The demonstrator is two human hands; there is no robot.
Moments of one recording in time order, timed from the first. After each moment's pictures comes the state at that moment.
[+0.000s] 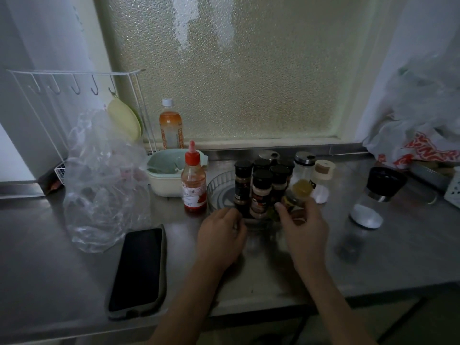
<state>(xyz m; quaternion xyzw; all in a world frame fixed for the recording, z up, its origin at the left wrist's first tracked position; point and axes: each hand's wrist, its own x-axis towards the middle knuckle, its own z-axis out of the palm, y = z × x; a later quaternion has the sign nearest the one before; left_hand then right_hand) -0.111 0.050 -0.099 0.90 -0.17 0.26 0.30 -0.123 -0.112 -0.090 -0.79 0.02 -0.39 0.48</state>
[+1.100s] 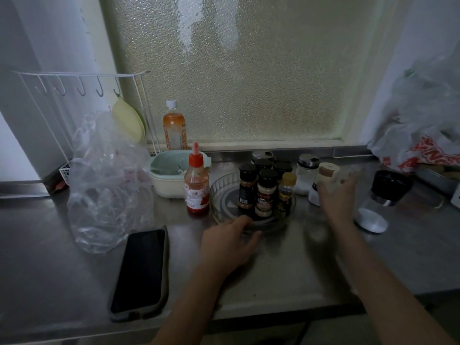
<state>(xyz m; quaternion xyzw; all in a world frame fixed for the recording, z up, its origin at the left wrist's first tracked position) -0.108 0.050 -0.109 0.92 -0.18 0.24 0.26 -0.032 -0.198 -0.077 -0.79 0.19 -0.32 0.49</state>
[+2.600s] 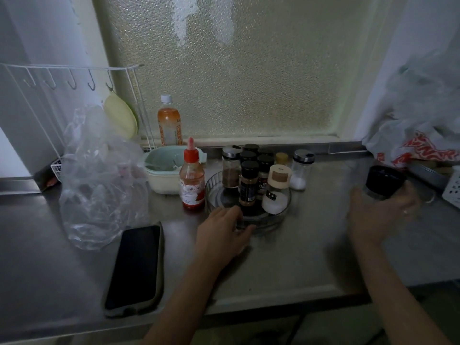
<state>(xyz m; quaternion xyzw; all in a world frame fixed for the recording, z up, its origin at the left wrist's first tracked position) -0.102 0.052 -0.110 0.92 -0.17 0.24 0.26 -0.083 -0.231 -0.083 -0.71 0.30 -0.51 0.37</state>
